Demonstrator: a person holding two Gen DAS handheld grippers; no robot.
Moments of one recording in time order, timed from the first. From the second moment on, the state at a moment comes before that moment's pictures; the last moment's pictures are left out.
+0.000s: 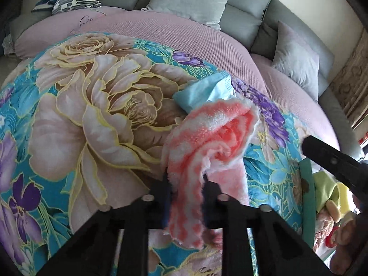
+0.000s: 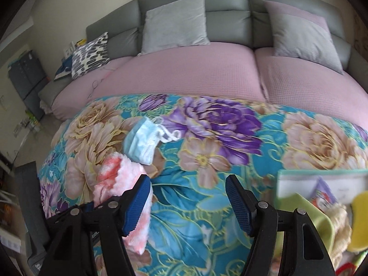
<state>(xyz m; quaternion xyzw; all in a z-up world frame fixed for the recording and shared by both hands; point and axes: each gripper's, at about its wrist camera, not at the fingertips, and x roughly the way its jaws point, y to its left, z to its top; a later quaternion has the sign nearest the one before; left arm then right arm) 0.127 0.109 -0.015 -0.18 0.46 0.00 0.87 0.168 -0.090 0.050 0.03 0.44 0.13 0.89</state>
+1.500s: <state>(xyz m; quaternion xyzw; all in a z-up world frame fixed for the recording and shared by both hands) 0.063 0.103 0.066 -0.19 0.39 0.00 0.90 0.133 -0.070 0.073 0.06 0.42 0.16 0.89</state>
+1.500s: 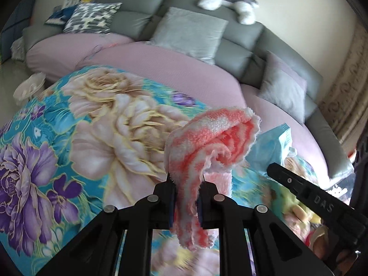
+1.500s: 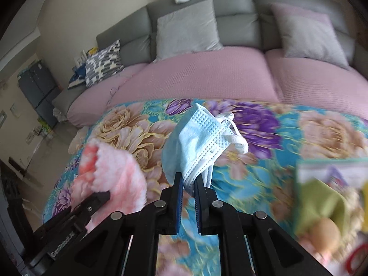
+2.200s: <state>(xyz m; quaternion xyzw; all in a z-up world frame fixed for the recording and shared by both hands) 0.034 -0.104 0.081 -0.07 0.42 -0.21 0.88 0.001 -0.283 0.071 0.14 0.42 -0.06 0.90</state>
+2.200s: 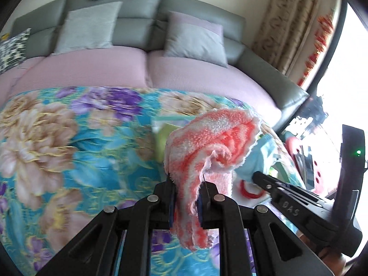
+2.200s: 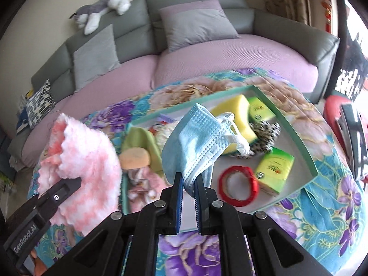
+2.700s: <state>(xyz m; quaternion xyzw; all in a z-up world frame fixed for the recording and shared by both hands) 0.039 -0.113 0.064 -0.07 0.44 -0.19 0.88 0.001 -0.303 0.054 0.13 0.43 -0.07 0.89</state>
